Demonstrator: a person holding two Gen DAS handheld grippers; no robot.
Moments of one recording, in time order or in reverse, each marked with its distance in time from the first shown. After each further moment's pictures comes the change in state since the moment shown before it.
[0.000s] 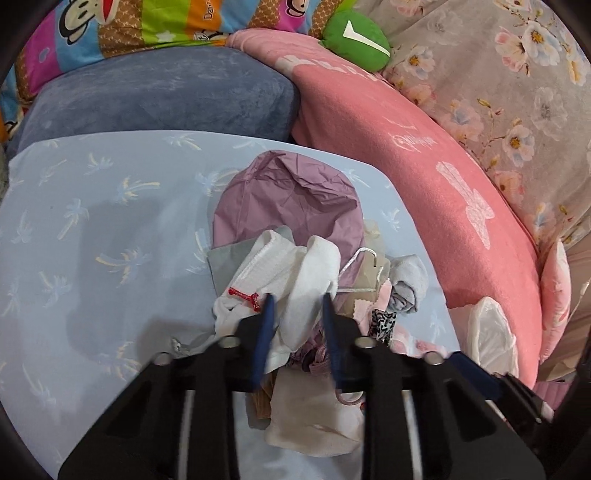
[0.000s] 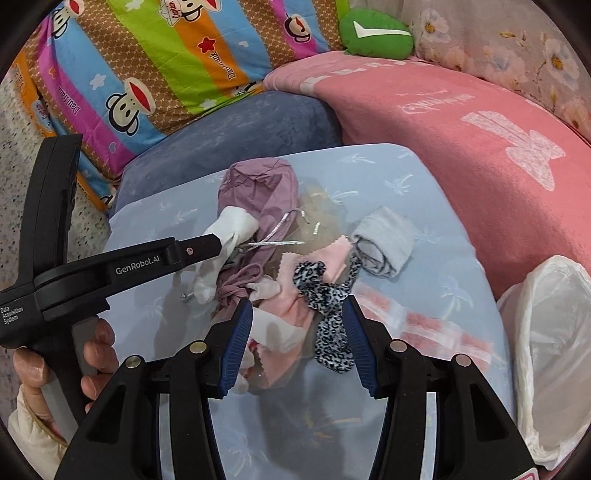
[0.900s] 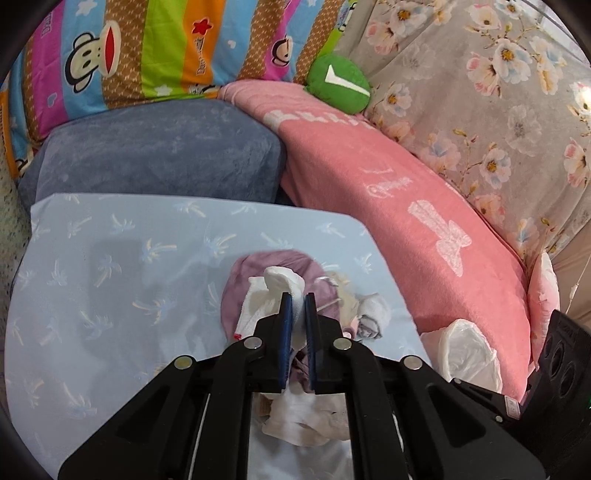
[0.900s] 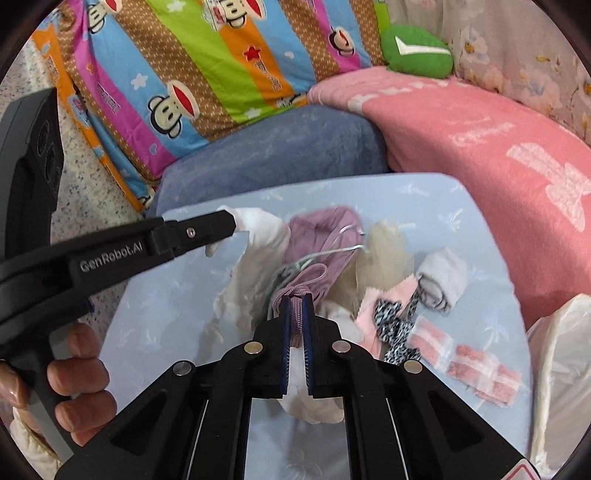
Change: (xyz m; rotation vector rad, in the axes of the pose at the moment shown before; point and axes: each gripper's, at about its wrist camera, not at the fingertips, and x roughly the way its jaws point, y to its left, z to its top) left arm -0.074 -0.027 0.018 0.062 -0.170 0.008; right arm -0.039 0.042 0.023 -0.070 -0.093 0.099
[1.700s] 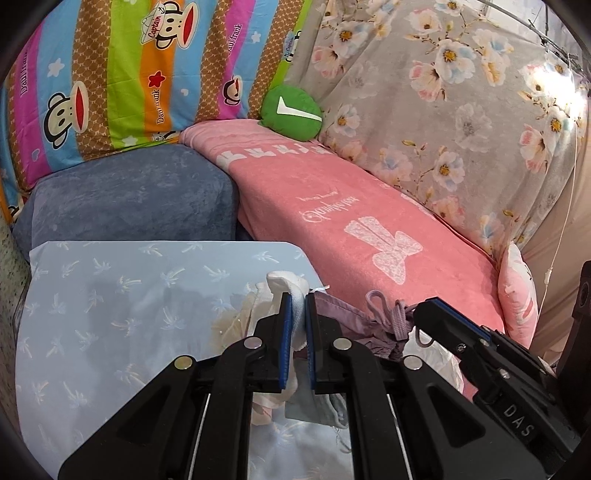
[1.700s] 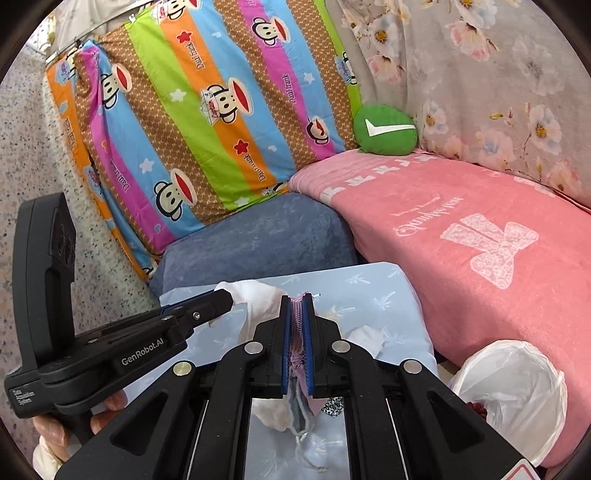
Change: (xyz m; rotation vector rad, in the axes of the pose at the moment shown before) left arm -0.056 -0.089 -0.003 0.103 -0.096 -0.058; right arm -0.150 -0.037 0.029 0.036 -0.261 -0.044
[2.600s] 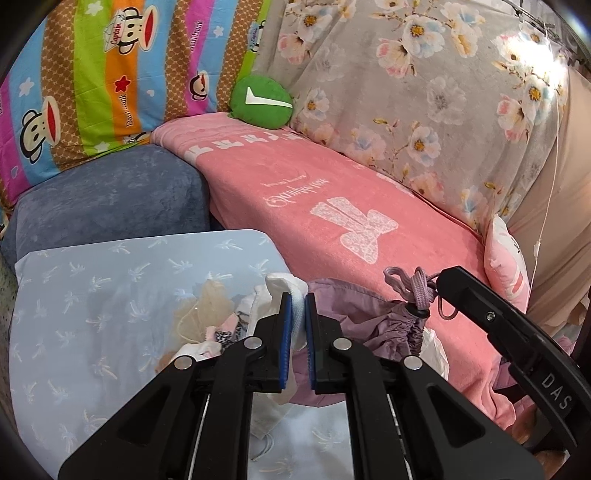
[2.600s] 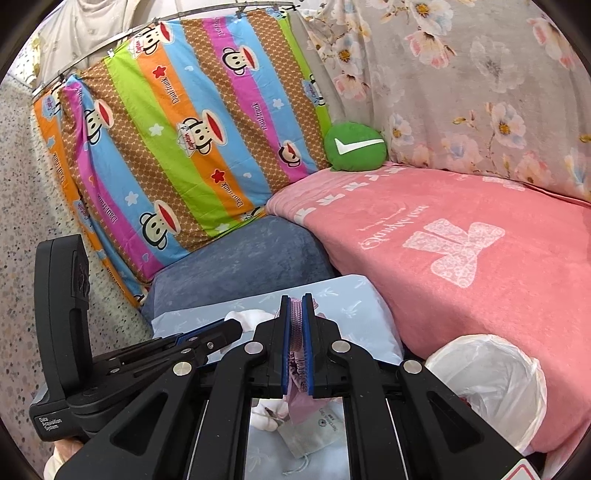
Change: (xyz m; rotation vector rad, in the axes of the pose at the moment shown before) left arm 0.011 -0.062 -0.014 0.086 0.046 -0.041; right arm -0.054 -0.050 -0.003 0.087 -0.077 -0.057
